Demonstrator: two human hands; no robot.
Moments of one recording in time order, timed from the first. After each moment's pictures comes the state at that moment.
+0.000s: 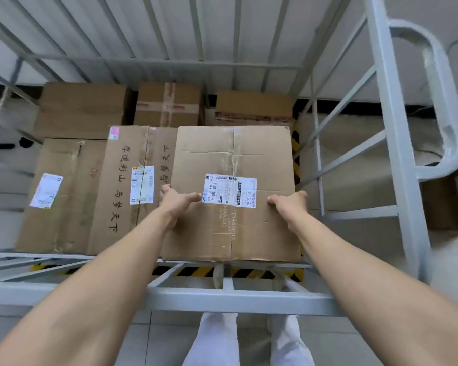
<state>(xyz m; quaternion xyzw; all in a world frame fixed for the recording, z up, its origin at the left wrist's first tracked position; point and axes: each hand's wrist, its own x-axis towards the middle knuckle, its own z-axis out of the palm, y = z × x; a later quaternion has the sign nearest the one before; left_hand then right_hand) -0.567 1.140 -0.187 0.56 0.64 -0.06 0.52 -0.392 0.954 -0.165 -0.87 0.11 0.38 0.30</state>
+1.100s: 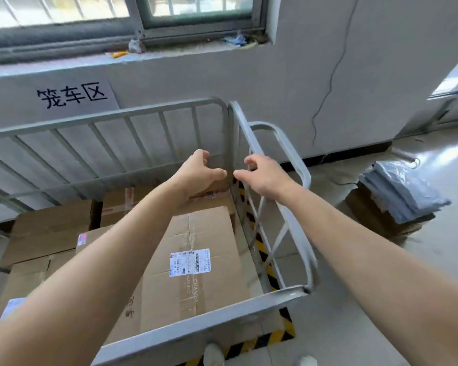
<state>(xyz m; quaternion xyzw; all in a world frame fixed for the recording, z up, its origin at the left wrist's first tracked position) -0.409 1.025 0.106 0.85 0.28 0.00 0.45 -0.337 0.880 0.108 -0.88 -0.23 0.22 0.35</state>
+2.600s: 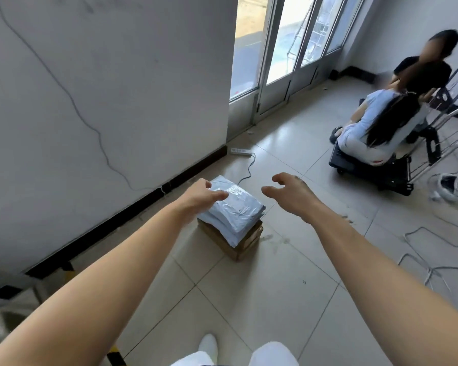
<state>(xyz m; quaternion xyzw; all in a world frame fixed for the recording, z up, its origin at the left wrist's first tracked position) 0.108 0.461 0.051 0.84 0.07 -0.21 0.50 0.078 0.253 0.091 -0.91 0.12 0.11 0.37</state>
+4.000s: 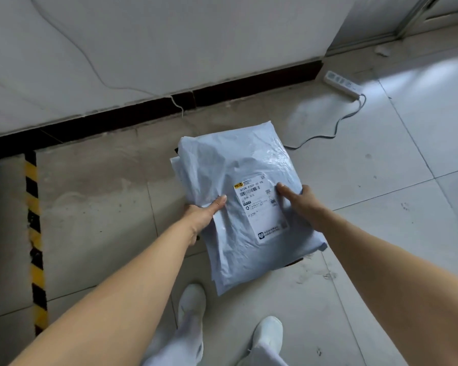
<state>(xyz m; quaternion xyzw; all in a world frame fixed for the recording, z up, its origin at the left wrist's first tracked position) 0.365 0.386 -0.442 0.54 0.53 -0.20 0.62 0.491 0.187 -0.450 -0.83 0.15 0.40 0.35</state>
